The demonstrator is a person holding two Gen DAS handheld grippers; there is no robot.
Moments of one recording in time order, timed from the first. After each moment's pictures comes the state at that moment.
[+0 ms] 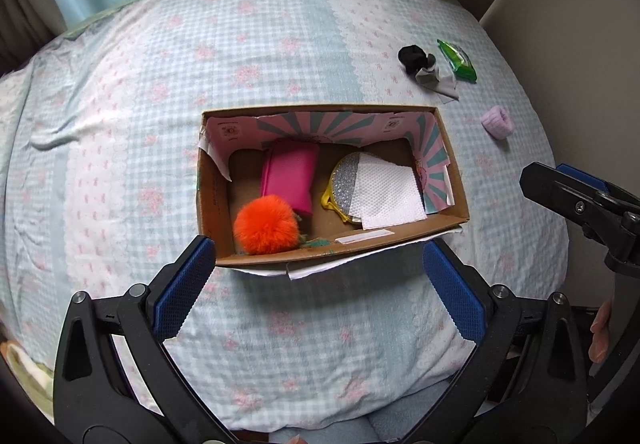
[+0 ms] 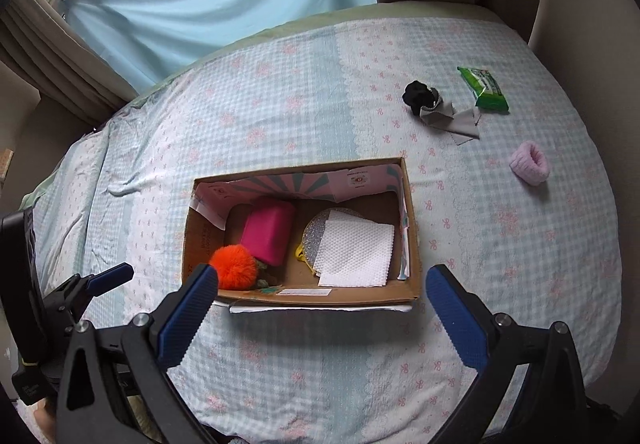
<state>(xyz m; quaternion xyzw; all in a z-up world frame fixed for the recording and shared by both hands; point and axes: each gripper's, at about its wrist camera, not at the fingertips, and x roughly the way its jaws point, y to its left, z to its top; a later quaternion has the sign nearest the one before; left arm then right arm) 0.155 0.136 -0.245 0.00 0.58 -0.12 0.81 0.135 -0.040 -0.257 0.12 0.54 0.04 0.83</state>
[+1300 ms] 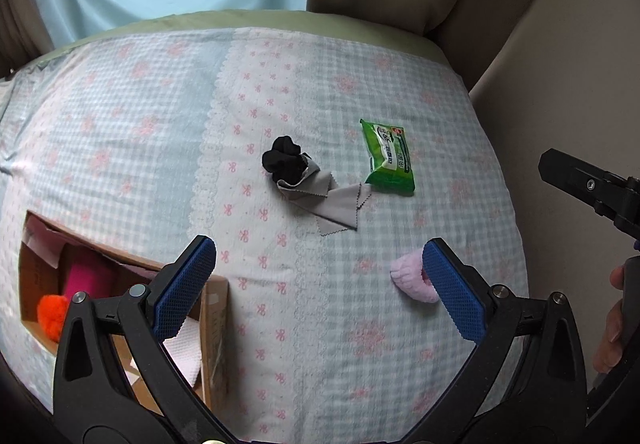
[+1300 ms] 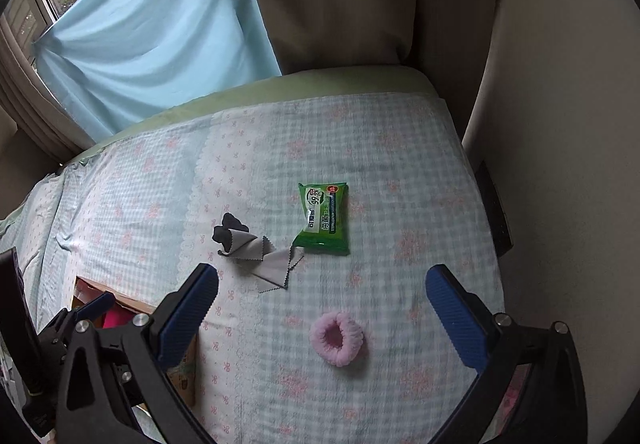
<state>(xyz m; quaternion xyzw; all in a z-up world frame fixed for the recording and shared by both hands) 0.305 -0.171 -0.304 -0.06 0.52 -0.05 0.85 0.279 -0.351 -0.253 0.07 0.48 0.03 0.87</state>
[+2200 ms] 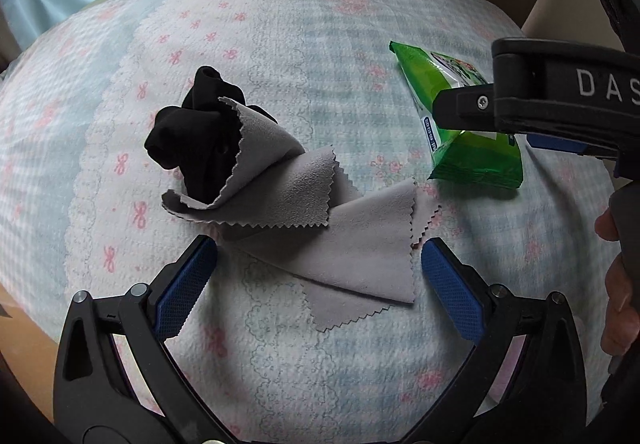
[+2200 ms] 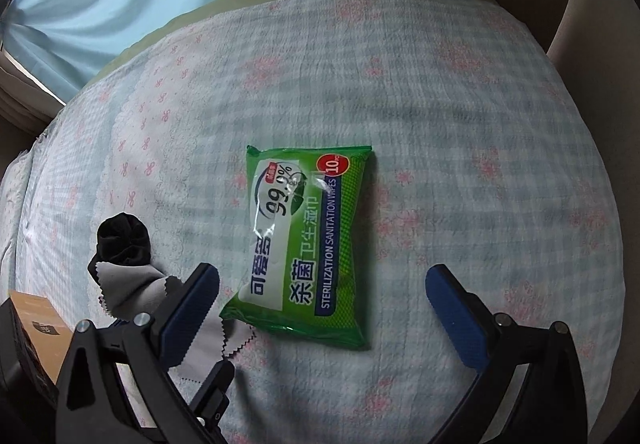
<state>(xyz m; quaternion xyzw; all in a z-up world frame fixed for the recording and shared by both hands) 0.397 -0.215 -0.497 -0.01 0.53 -0.05 0.85 0.431 -0.343 -0.456 0.07 0.56 0.06 0.82</state>
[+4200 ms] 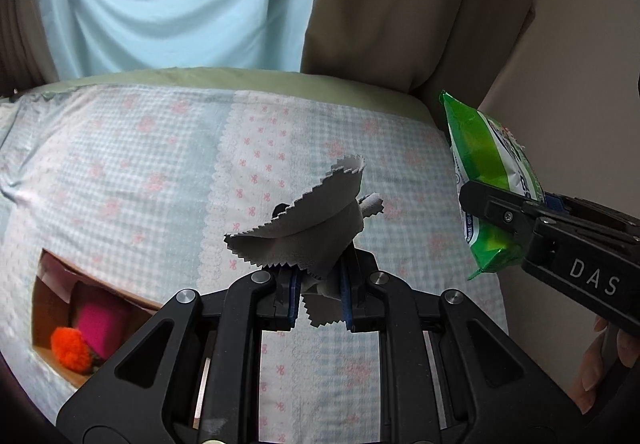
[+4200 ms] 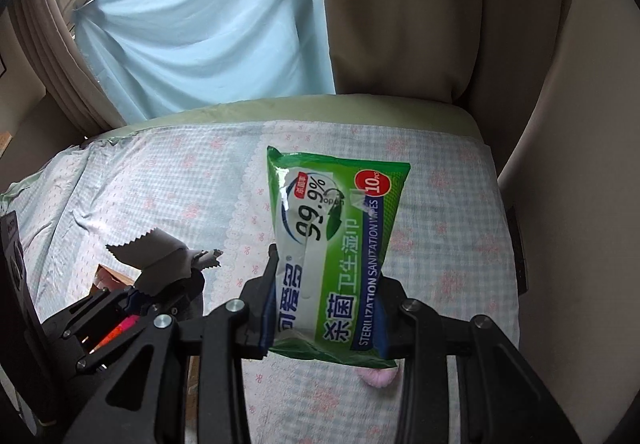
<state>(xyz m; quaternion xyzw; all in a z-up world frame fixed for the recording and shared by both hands) 0.294 -0.152 -0.230 -0.07 0.44 -0.06 0.90 0.295 -0.286 -0.215 0.02 0.46 0.09 0.88</state>
